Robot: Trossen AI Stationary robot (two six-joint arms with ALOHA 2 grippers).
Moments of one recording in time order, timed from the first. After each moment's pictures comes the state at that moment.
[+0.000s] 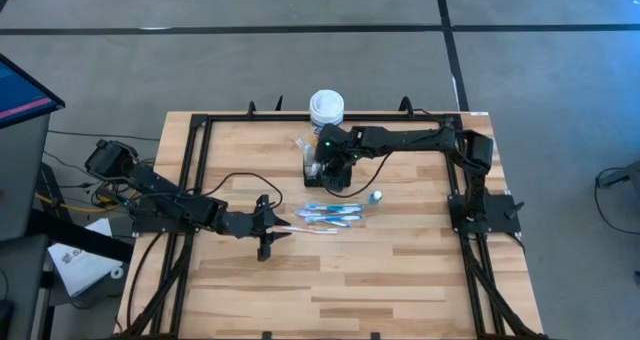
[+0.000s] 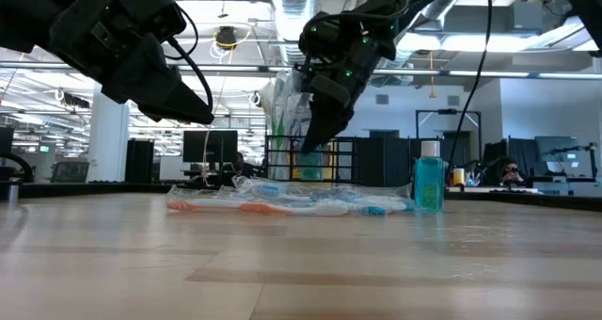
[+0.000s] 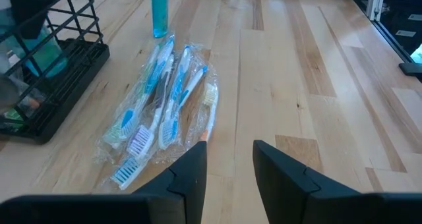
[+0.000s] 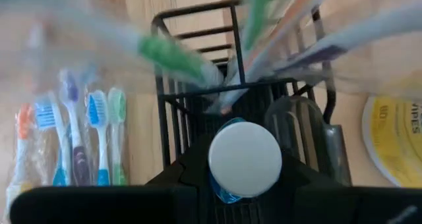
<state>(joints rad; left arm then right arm) -0.39 1.33 0.41 0.41 -0.42 -0.32 -0.28 1.94 1.43 -0.52 -0.11 -0.14</state>
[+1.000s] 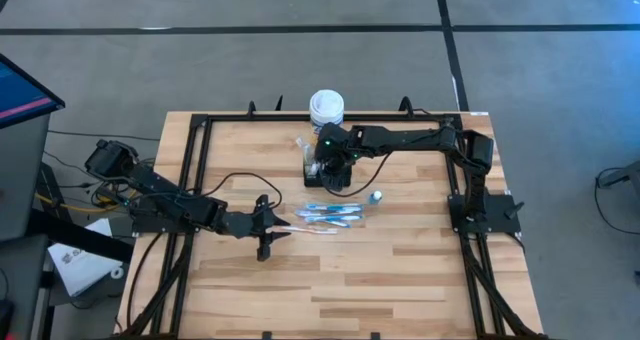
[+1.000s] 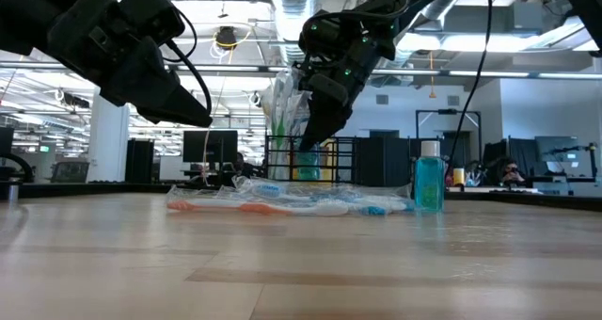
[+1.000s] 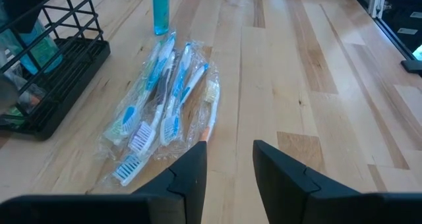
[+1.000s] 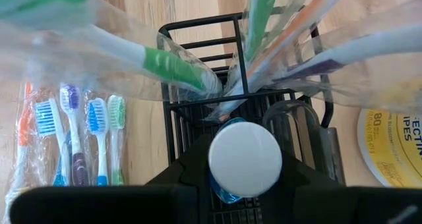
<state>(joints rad) -0.39 1.33 0.40 0.42 -0.42 -0.32 -0.28 1.94 1.43 -0.51 -0.12 -0.14</state>
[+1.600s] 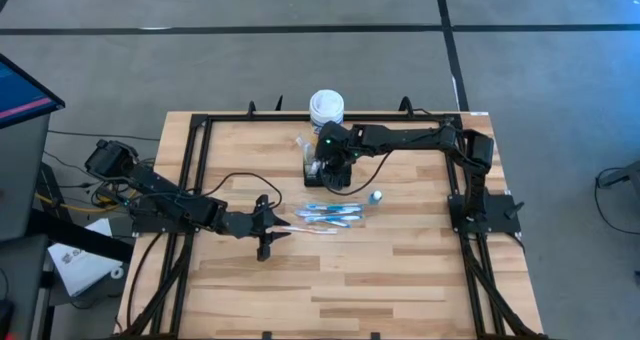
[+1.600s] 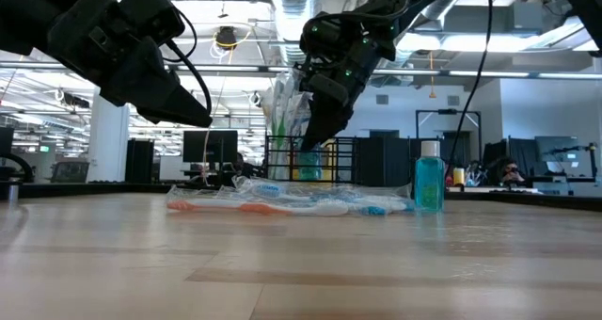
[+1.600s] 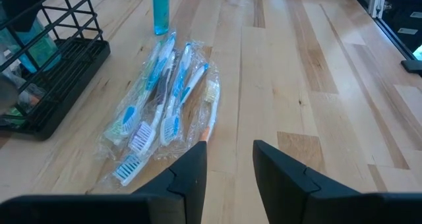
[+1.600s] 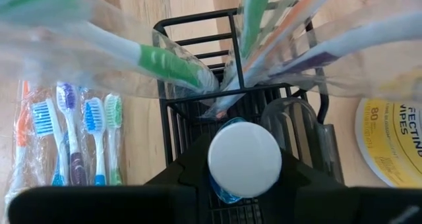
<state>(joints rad) -0.39 1.33 0.40 0.42 -0.42 -0.32 -0.29 1.94 1.43 -0.52 -0.12 -0.13</state>
